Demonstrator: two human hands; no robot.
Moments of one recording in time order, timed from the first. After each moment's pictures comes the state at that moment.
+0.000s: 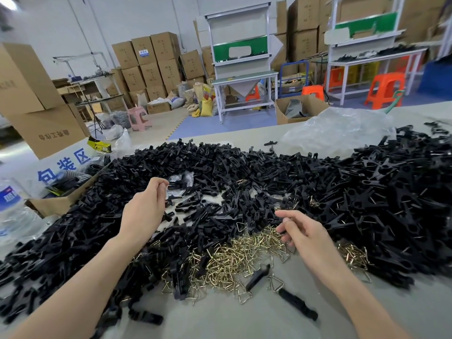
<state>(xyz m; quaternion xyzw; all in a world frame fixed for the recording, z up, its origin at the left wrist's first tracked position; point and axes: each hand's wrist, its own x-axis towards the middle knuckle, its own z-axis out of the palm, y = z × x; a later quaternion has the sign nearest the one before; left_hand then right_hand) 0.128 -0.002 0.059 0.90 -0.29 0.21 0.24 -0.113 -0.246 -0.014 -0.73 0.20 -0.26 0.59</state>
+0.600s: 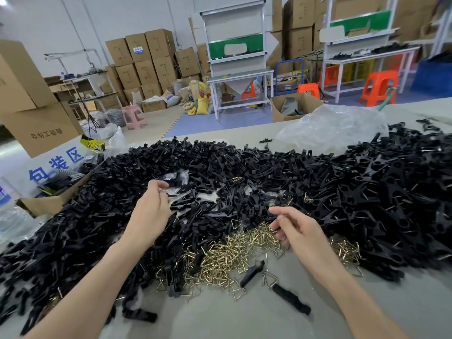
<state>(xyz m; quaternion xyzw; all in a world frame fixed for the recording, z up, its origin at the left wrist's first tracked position) 0.099 -0.017 0.058 0.89 -0.26 0.08 0.37 -0.120 -0.240 -0.007 -0.73 0.18 -0.26 0.60</state>
